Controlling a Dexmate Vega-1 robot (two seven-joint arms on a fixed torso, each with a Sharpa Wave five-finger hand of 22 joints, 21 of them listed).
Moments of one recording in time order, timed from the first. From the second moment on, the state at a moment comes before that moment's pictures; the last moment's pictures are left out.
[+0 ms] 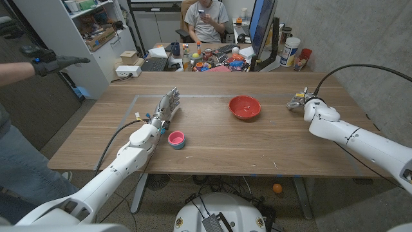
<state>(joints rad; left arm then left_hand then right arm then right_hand) 0.86 0.50 0.41 -1.30 -0.62 -0.25 0.01 0.15 0.02 0.46 -0.13 0.18 0.08 0.06 0.18 0.17 0.04 0.01 0.21 0.19 0.01 0.05 0.18 0.18 -0.03 0.09 0.19 0.18 -0.57 -0.89 -0.78 -1.59 -0.36 -0.75 0.01 0.81 -0.03 0.44 -0.14 0.20 0.59 -0.12 0.30 0.23 0.30 0.05 0.23 0.21 0.19 0.00 0.22 0.20 0.29 0.03 0.19 0.17</state>
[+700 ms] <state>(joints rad) 0.86 0.50 0.41 -1.29 -0.63 -0.26 -0.02 0.15 0.02 0.46 -0.13 0.18 0.08 0.06 0.18 0.17 0.04 0.01 0.21 0.19 0.01 0.05 0.18 0.18 -0.03 0.09 0.19 0.18 -0.65 -0.95 -0.74 -1.76 -0.38 -0.77 -0.03 0.81 -0.02 0.43 -0.14 0.20 0.62 -0.12 0.30 0.24 0.30 0.05 0.23 0.21 0.19 0.01 0.22 0.20 0.29 0.03 0.19 0.17</state>
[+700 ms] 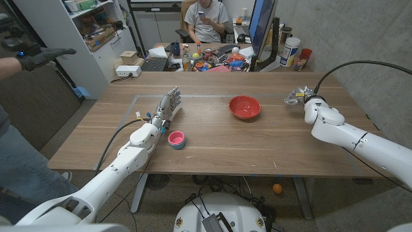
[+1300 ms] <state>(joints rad) 0.87 0.53 0.39 -1.33 -0.63 -0.27 -0.02 0.15 0.02 0.46 -0.13 0.18 0.08 0.06 0.18 0.17 0.04 0.01 0.21 0.19 0.01 0.05 0.18 0.18 -0.03 0.09 0.19 0.18 -0.70 -0.97 -0.72 -1.88 -0.43 -0.77 -0.04 0.81 -0.02 0.43 -0.14 0.20 0.63 -0.11 0.31 0.24 0.31 0.05 0.23 0.22 0.19 0.01 0.22 0.20 0.29 0.03 0.19 0.17</state>
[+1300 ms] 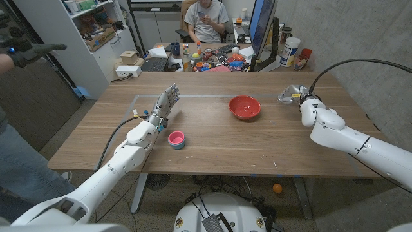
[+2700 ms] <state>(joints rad) 0.92 0.57 0.36 -1.39 -0.65 -0.30 -0.05 0.16 0.03 0.46 -0.13 0.18 0.08 0.06 0.18 0.17 0.04 0.02 0.21 0.19 0.01 0.05 0.18 0.18 -0.04 0.07 0.19 0.18 -0.76 -0.92 -0.76 -2.06 -0.73 -0.72 0.04 0.80 -0.02 0.42 -0.14 0.20 0.65 -0.11 0.32 0.26 0.31 0.05 0.23 0.22 0.20 0.01 0.22 0.20 0.29 0.03 0.19 0.17</state>
